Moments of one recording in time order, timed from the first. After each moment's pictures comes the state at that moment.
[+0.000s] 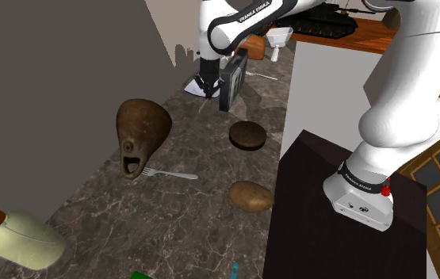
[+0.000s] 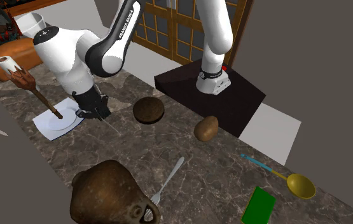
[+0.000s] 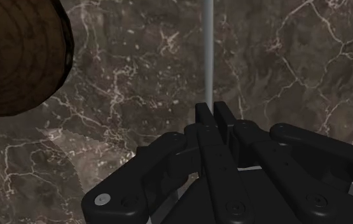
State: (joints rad) arm -0.59 0.45 0.71 -1.88 -0.29 2.20 1.46
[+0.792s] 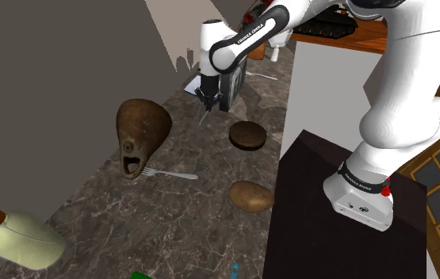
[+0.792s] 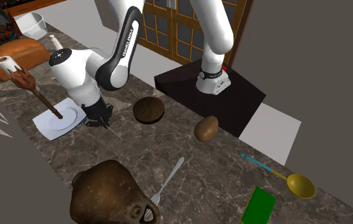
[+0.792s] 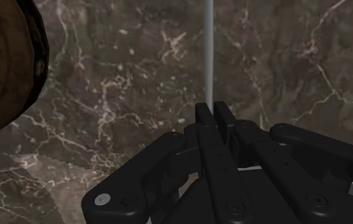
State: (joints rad) arm -0.56 0.55 0.65 -1.91 -0.37 2.31 1.50
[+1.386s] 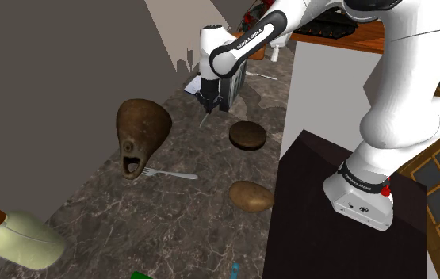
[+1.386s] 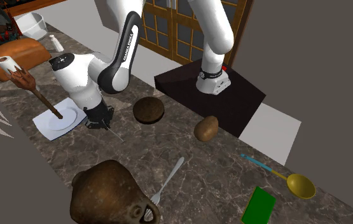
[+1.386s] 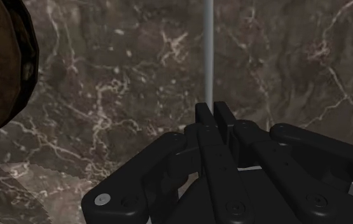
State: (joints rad) arm -0.54 0.58 0.63 -1.91 -0.39 2.34 1.51
